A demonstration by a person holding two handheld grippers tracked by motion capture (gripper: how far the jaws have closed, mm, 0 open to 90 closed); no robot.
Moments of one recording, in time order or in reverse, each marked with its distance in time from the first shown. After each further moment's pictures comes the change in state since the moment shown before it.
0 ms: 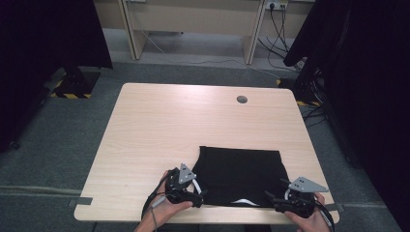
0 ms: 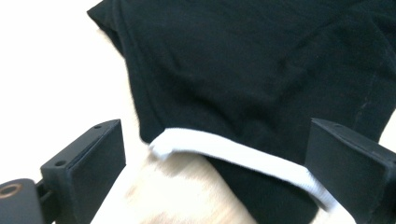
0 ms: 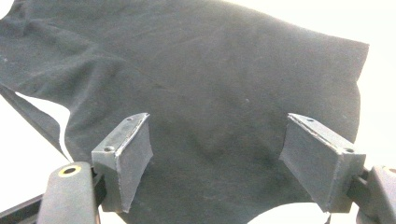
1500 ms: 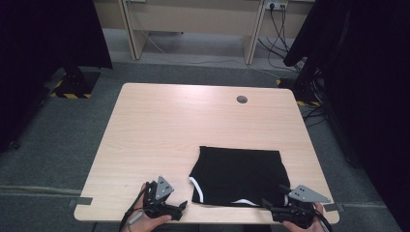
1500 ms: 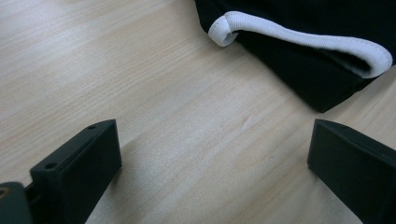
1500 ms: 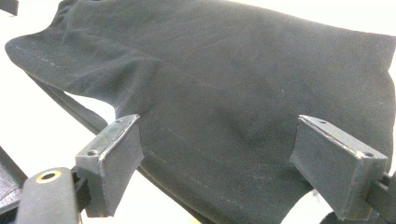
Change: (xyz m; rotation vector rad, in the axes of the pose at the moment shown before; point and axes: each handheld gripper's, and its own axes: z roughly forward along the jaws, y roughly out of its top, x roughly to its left) left arm 0.016 -0.052 -0.031 0.010 0.076 -0.012; right arm 0.018 -0.011 -0.008 -0.044 0.034 0.040
